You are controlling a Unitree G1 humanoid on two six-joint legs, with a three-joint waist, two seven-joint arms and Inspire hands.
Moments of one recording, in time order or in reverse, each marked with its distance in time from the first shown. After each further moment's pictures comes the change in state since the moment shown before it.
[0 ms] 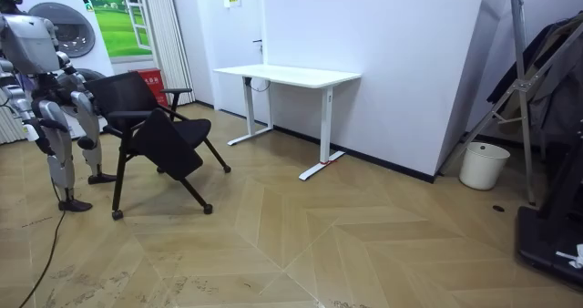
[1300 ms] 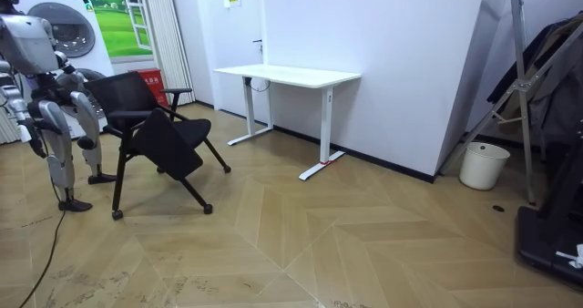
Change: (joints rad) left arm 0.036 0.026 0.187 -0.072 0.059 -0.025 0.337; right arm 0.010 -0.022 -0.088 0.000 0.002 -0.011 -0.058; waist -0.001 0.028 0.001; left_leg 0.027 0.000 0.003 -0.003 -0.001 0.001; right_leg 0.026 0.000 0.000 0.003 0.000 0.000
